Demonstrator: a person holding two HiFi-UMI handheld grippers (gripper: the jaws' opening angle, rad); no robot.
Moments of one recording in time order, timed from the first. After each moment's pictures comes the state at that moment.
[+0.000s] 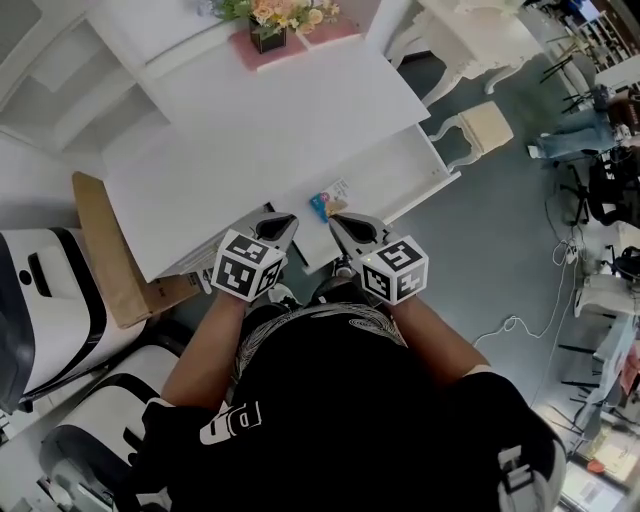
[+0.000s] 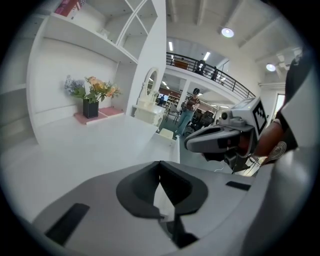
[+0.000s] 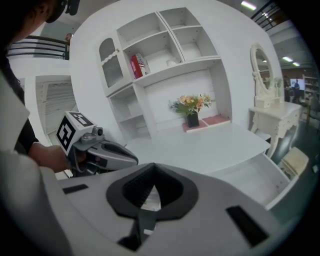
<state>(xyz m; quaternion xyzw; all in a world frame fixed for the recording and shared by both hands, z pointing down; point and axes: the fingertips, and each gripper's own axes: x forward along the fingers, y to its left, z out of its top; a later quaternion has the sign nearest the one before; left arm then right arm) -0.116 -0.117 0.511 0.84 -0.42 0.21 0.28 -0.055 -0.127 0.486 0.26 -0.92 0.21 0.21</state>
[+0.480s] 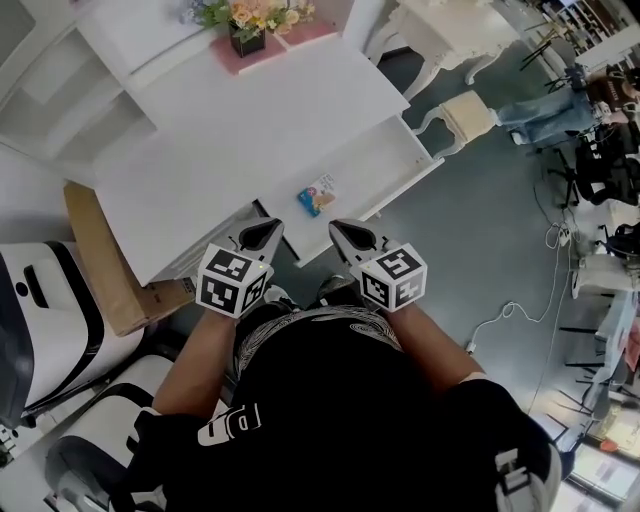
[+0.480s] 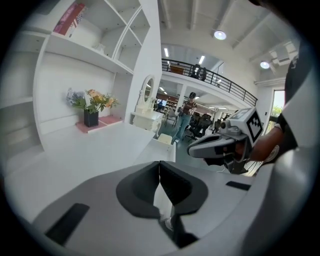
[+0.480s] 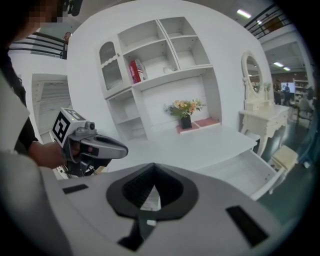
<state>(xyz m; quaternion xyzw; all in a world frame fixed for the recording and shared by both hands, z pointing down) -0.116 -0.083 0.479 0.85 -0.43 0.19 0.24 -0.026 -0.093 0.478 0.30 -0.91 0.21 0.20</state>
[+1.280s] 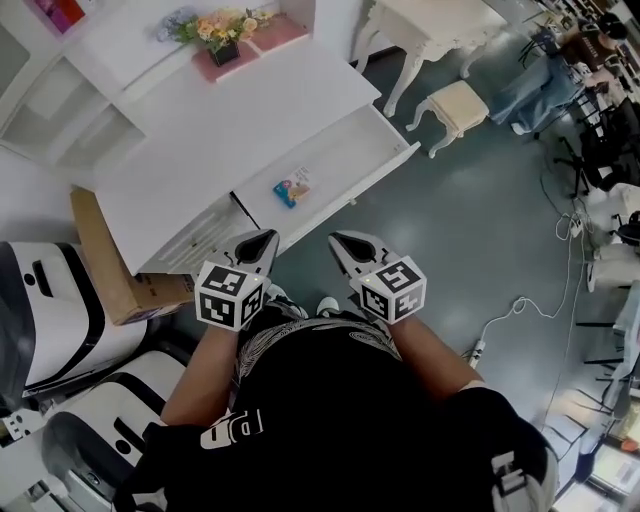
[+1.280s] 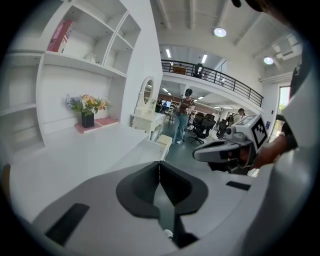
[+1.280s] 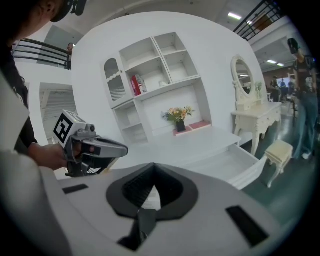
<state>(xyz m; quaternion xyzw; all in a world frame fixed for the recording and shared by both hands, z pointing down) -0.018 -0.026 0.457 0.83 -0.46 0.18 0.23 0.083 -0.031 0.462 0.30 -0.92 0.21 0.15</state>
